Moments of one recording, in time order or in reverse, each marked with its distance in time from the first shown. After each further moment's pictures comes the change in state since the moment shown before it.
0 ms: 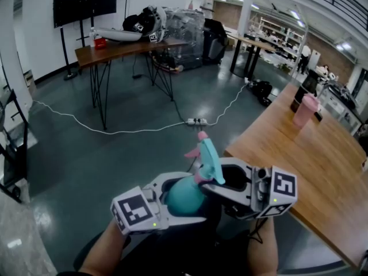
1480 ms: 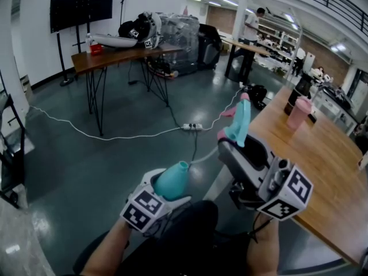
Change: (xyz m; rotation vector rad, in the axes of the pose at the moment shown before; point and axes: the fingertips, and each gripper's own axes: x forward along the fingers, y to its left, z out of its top) left arm -0.017 0.080 -0.081 -0.121 0.325 0.459; right arm -0.020 -0.032 0.085 -0.252 -0.158 -0.423
